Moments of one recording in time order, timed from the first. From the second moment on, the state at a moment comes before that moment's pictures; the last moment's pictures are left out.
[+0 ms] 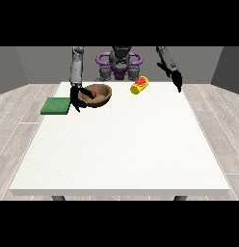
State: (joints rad) left arm -0.38 0.16 0.13 -1.03 -0.22 -0.08 -0.60; right arm -0.37 -0.24 -0.18 -0.60 -0.15 -0.04 -0.61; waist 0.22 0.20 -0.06
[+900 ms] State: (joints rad) left arm -0.40 0.14 0.11 -0.96 -0.23 -0.08 -0.59; right arm -0.33 -0.48 0.00 -0.71 0.12 -0.28 -0.10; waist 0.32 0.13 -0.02
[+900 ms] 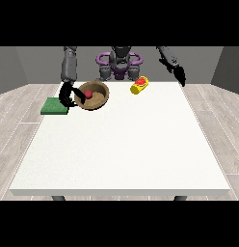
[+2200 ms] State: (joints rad) left arm -0.36 0.37 0.37 -0.84 -0.03 -0.18 -0.83; right arm -0.53 -0.86 -0.06 -0.73 0.32 -0.08 -0.01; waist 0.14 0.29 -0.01
